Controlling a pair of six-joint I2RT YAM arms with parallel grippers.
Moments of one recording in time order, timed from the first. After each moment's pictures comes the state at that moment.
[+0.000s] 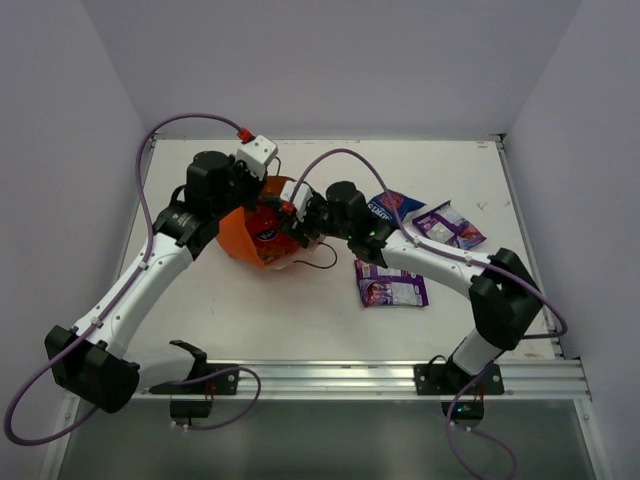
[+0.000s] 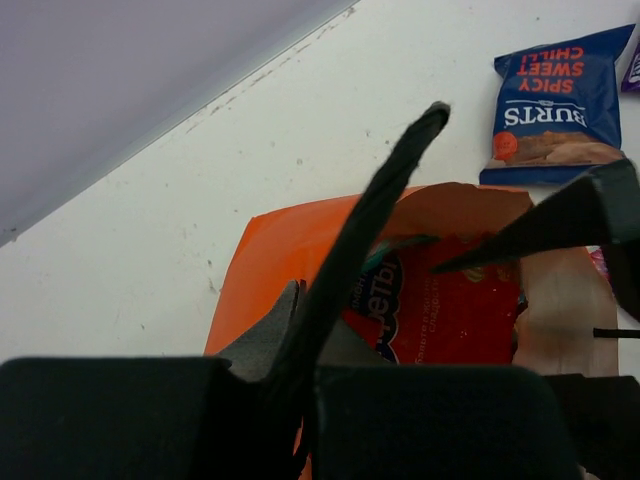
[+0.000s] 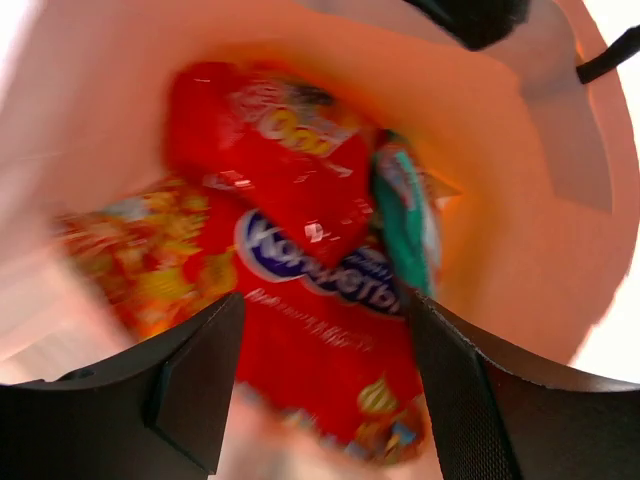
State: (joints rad) left arm -0.42 1.21 1.18 -0.32 0.09 0.22; right arm 0.83 1.61 1.16 0.14 -0.27 -0.37
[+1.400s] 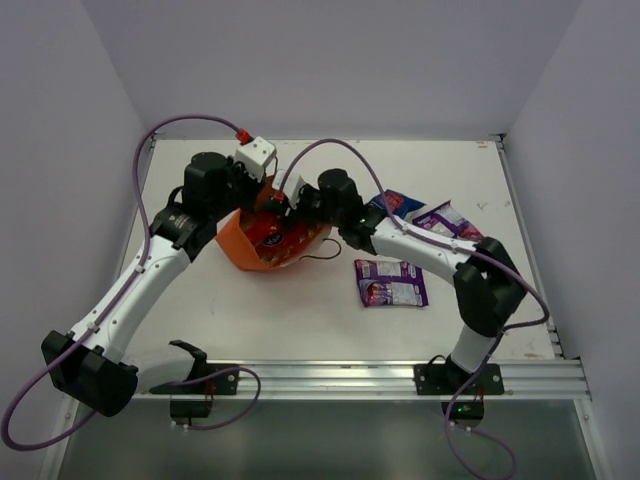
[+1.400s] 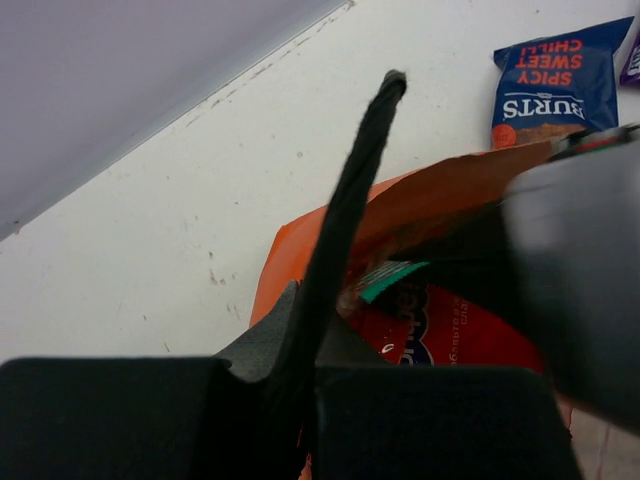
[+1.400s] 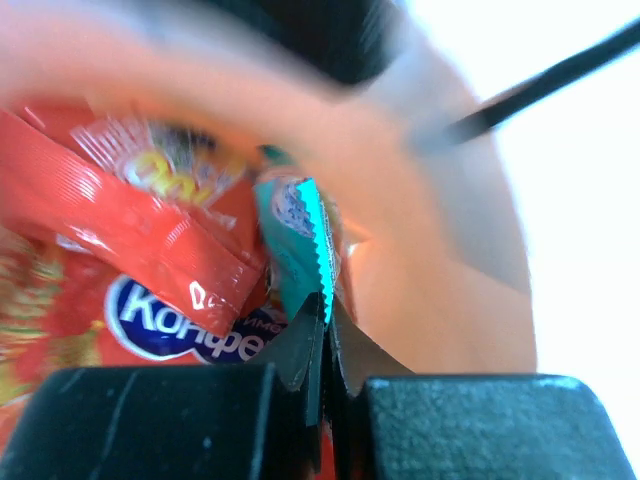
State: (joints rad) left arm -0.42 1.19 1.18 -0.35 0.09 0.22; right arm 0.80 1.77 1.30 0.15 -0.20 -0.47
